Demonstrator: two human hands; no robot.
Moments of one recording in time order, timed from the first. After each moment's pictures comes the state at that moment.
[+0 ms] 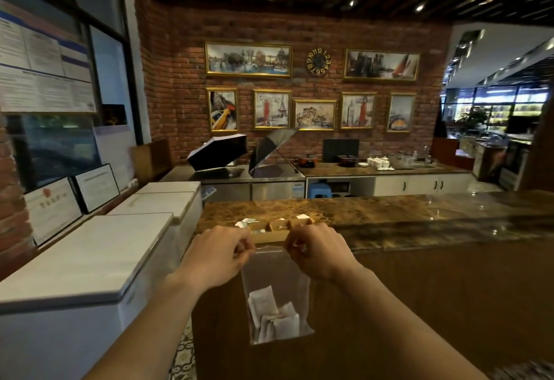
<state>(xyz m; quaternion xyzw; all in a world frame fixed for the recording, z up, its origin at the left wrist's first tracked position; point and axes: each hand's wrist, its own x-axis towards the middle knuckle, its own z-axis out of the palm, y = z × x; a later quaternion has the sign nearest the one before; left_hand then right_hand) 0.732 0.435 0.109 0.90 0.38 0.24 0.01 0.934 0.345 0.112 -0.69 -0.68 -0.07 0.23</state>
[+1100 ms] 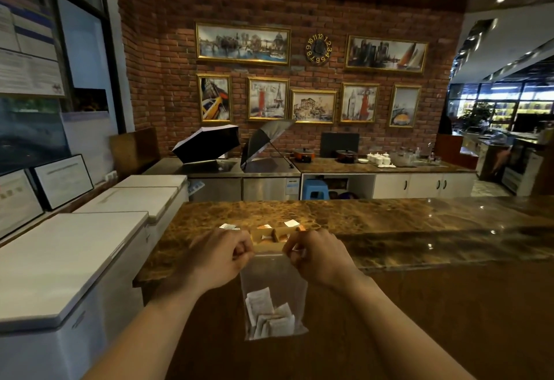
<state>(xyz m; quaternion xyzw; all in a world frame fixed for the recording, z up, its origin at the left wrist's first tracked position) 0.883 0.583 0.072 0.90 0.37 0.24 0.06 1.085 0.485 0.079 -0.70 -0.67 -0.03 0.23</state>
